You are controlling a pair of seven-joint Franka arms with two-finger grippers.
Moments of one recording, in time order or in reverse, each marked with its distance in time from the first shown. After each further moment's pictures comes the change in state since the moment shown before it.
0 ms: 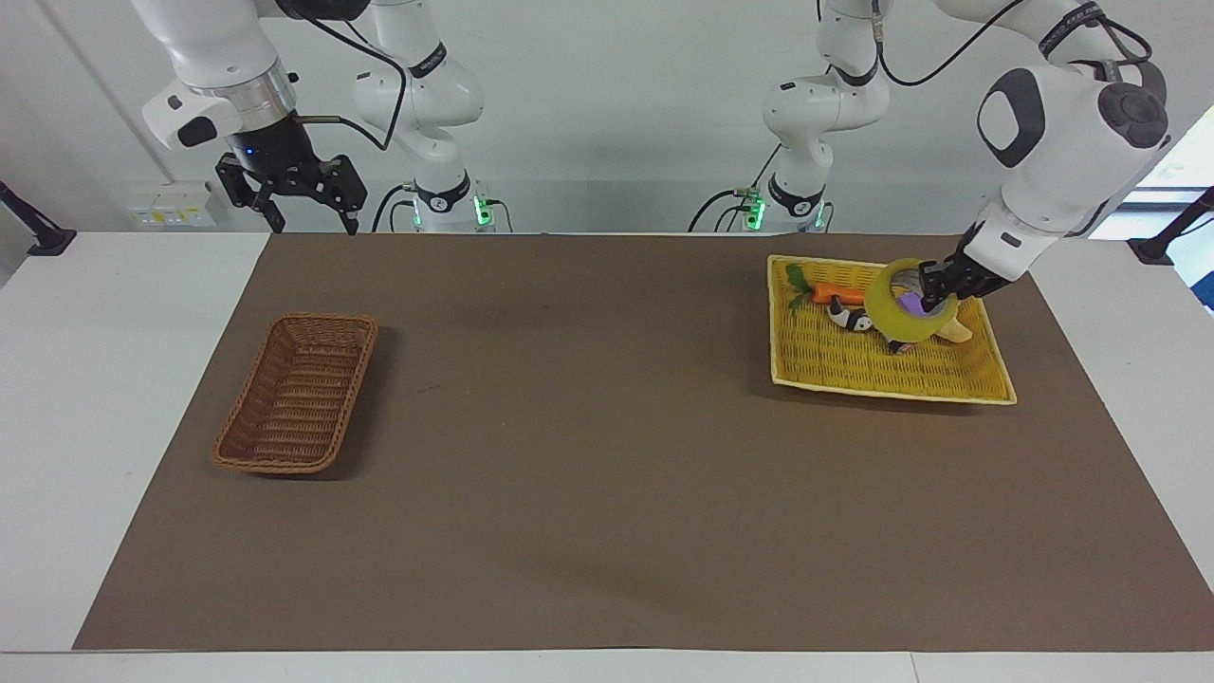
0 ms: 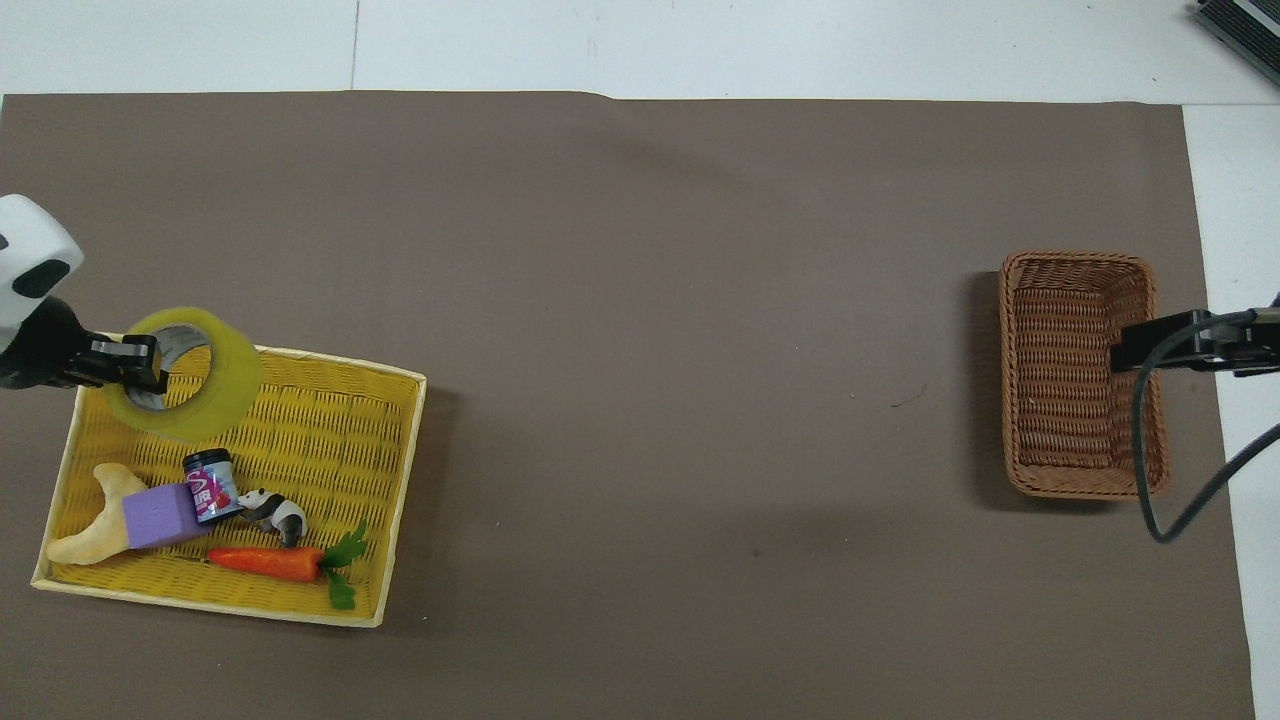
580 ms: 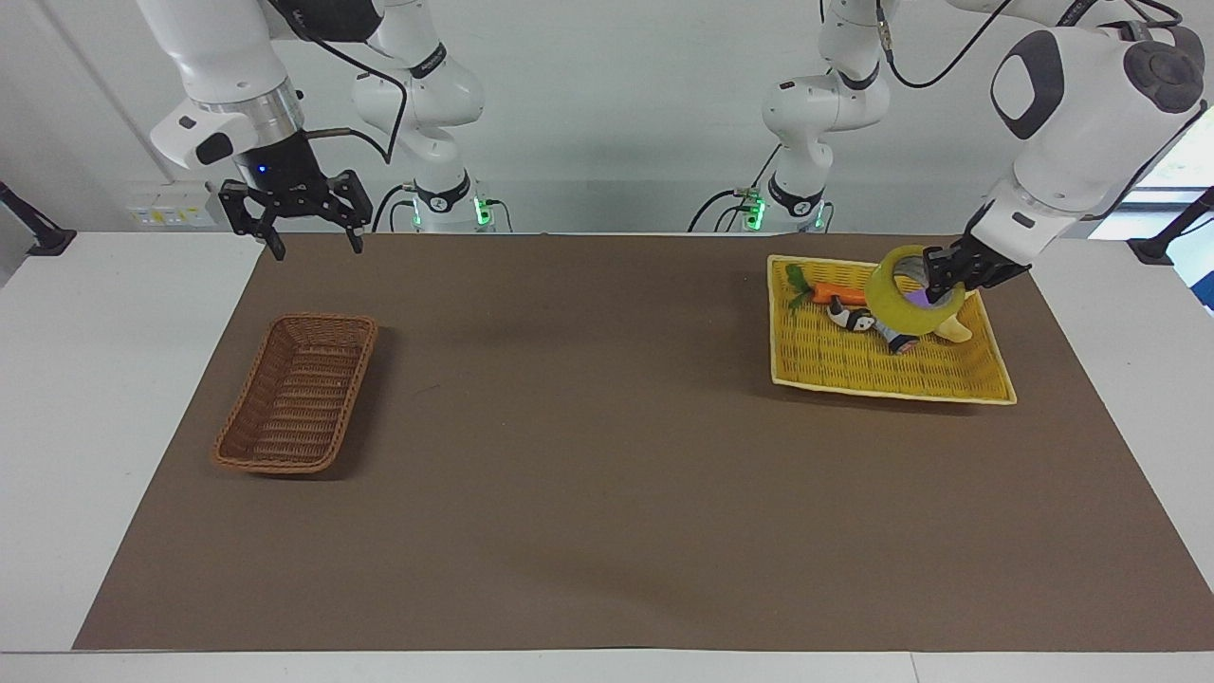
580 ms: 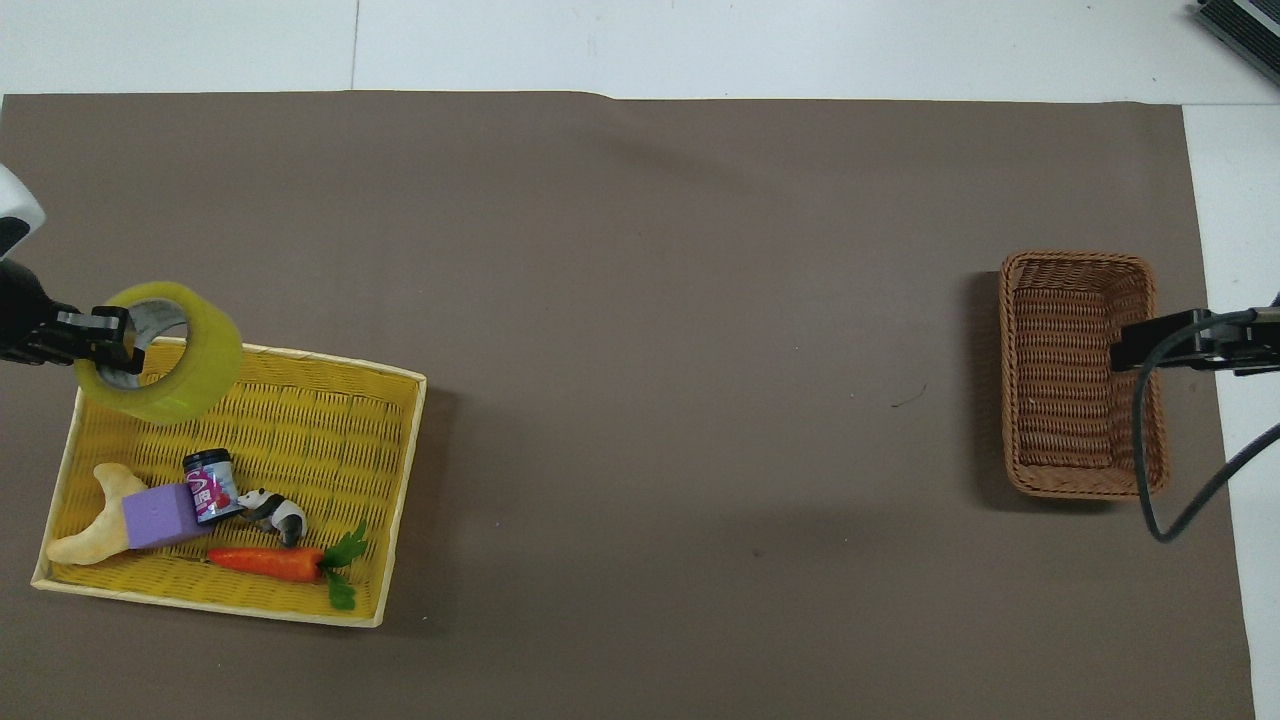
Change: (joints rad) left arm -0.077 0.039 -0.025 0.125 0.007 -0.067 -0.069; right arm 0.012 0.025 0.016 -0.066 0.035 0.155 -0.196
